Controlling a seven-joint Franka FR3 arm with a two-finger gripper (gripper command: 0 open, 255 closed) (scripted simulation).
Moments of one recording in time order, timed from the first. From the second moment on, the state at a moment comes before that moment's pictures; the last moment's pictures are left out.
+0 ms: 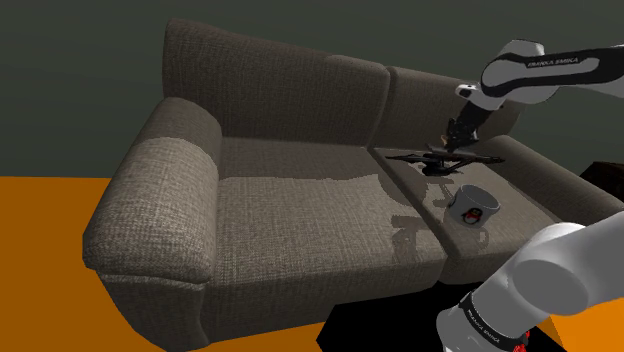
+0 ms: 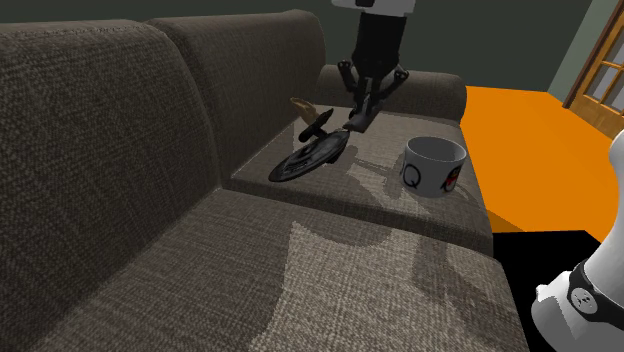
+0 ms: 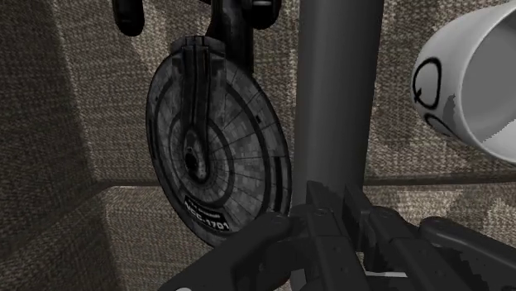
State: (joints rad) arm -0.05 -0.40 -0.57 -2.31 -0.22 2.04 -1.60
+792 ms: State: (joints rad) arm -0.28 -0.86 -0.56 -2.60 -0.40 1.89 -1.67
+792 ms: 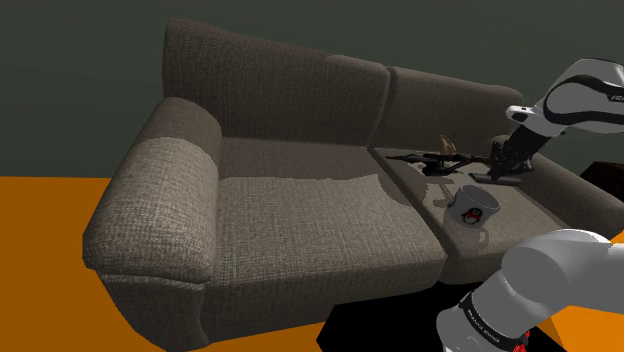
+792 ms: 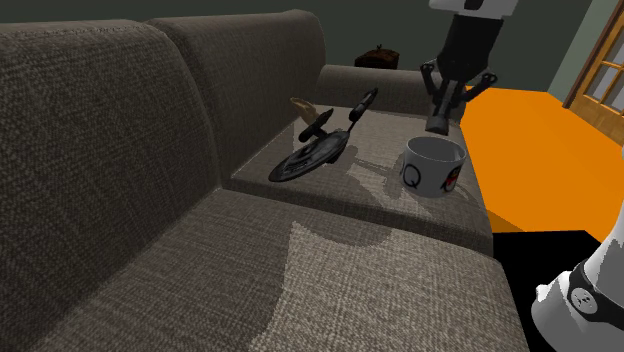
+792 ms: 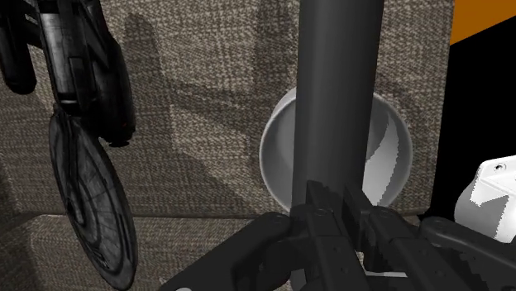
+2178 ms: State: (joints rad) arm -0.32 -0.85 -0.62 -2.73 -0.47 2.07 -1.68
